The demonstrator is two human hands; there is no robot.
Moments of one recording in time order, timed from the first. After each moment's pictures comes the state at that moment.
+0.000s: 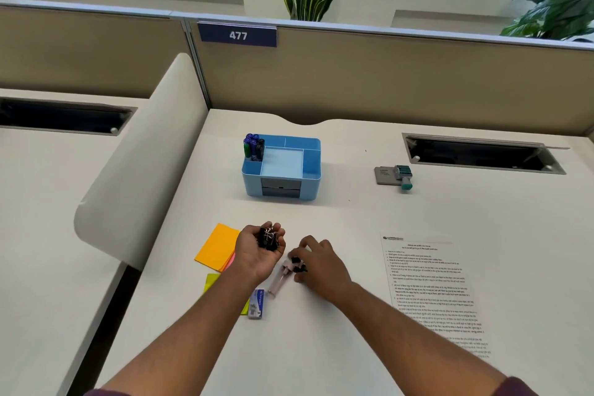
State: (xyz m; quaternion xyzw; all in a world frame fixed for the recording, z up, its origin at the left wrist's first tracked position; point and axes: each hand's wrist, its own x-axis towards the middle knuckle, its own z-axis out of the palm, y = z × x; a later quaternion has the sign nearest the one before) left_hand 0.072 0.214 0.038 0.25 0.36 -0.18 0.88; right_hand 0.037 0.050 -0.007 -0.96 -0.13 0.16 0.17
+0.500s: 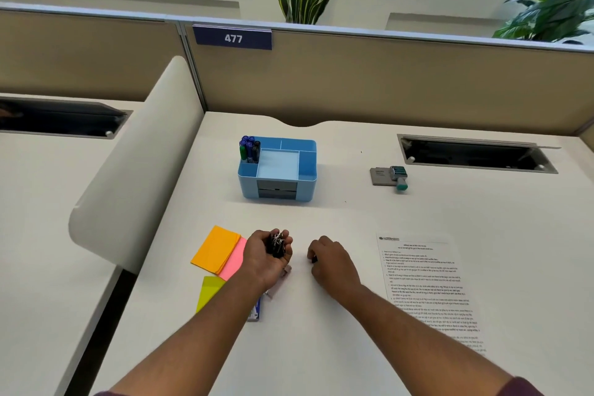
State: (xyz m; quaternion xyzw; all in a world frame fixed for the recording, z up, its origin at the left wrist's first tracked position) left_hand 0.064 0.194 0.037 0.27 0.37 -0.20 0.86; right_hand 0.039 0.028 -0.013 -0.97 -0.05 0.08 0.21
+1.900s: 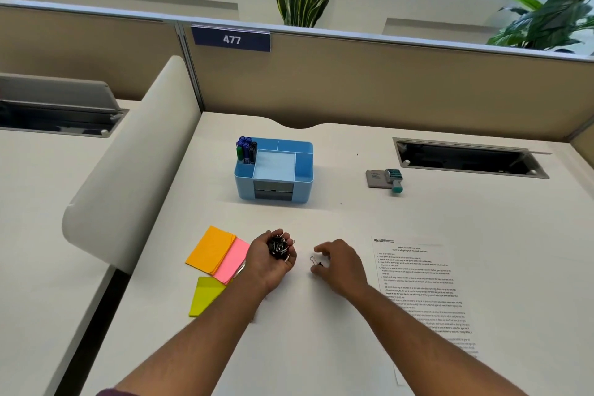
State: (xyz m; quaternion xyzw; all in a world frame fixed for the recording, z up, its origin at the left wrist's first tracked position) left_hand 0.063 0.182 0.033 0.24 0.37 -0.22 0.87; right_hand 0.036 0.006 0.006 -0.94 0.06 0.13 0.29
